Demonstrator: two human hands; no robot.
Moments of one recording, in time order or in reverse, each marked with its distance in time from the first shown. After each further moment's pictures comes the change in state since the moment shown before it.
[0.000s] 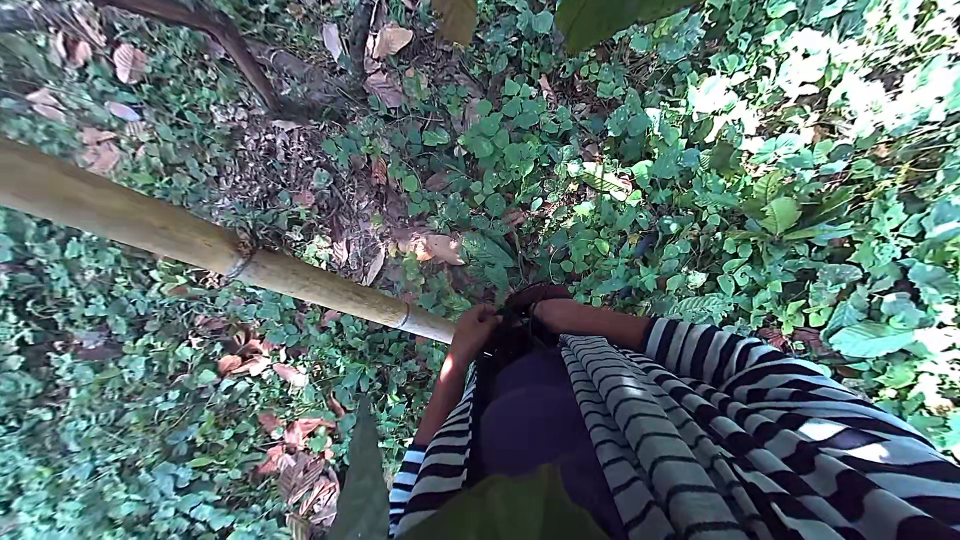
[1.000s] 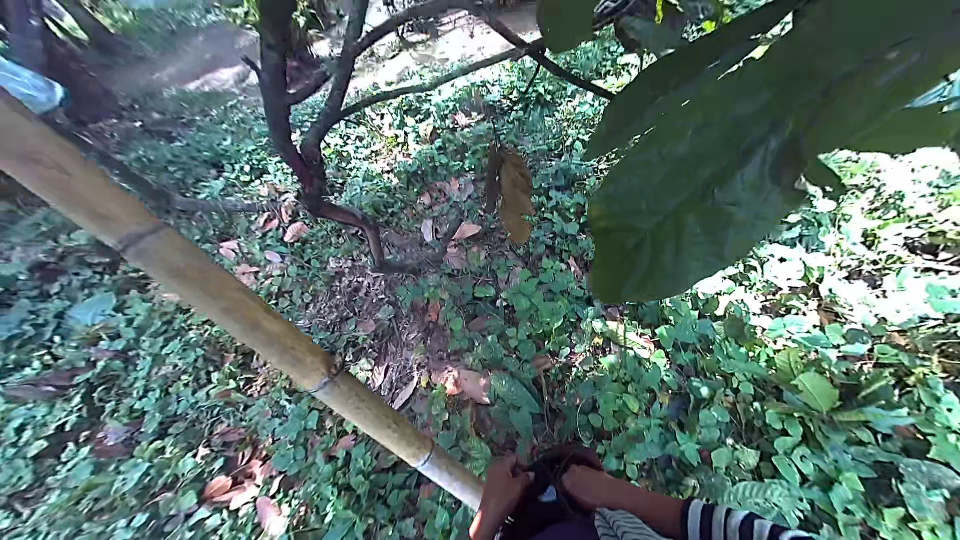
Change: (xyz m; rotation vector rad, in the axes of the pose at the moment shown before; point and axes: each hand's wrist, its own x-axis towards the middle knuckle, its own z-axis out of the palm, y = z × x) left_hand 0.000 0.002 0.003 0.122 -0.022 0.017; right_hand -0.007 -0.013 0.004 -0.104 -0.121 -0.029
